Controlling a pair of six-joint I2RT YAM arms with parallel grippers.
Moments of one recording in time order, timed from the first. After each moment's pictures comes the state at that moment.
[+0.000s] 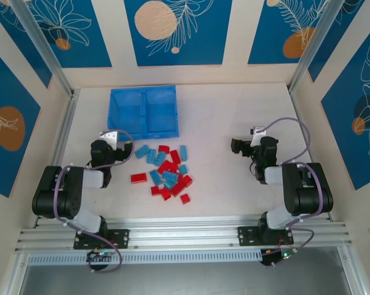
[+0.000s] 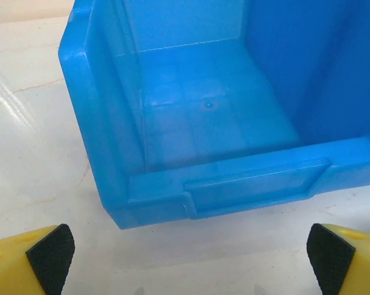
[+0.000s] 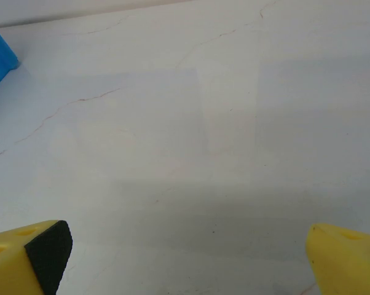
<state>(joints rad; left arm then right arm) -0.05 1.54 0.39 0.74 0.02 0.06 0.00 1.53 0.39 0.71 -0.17 0.09</state>
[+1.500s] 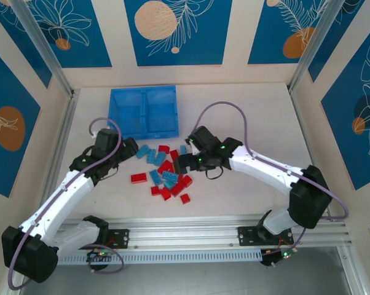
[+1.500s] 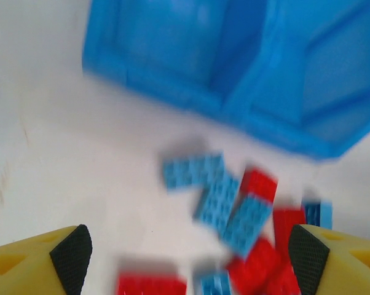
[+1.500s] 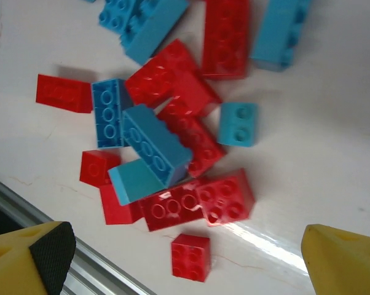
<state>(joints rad) -0.39 1.02 0.83 -0.66 -0.16 -0.79 0.81 1.48 1.13 -0.70 -0.16 0.55</state>
